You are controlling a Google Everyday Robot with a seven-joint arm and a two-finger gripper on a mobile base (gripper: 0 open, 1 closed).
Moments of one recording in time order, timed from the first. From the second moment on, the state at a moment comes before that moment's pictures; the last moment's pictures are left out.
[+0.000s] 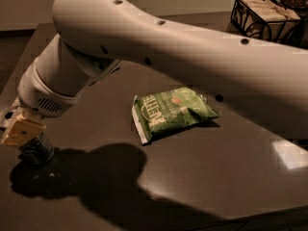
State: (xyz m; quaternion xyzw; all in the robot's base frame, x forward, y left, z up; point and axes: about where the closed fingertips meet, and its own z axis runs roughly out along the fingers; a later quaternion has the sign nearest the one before) arm 0.390 0.254 0.924 -0.72 0.55 0.30 0.29
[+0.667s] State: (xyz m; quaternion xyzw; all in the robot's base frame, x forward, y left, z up) arm 0.414 0.210 0.952 -0.76 0.58 0.22 0.22
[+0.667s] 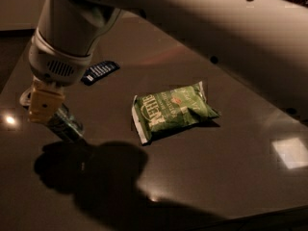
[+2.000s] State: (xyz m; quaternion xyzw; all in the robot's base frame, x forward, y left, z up) arm 0.406 0.152 0.902 -0.85 0.51 0.00 0.08
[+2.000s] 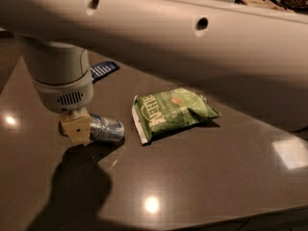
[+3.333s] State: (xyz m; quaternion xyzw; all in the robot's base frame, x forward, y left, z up) arm 0.408 0.154 0.865 -0.87 0.48 0.01 0.06
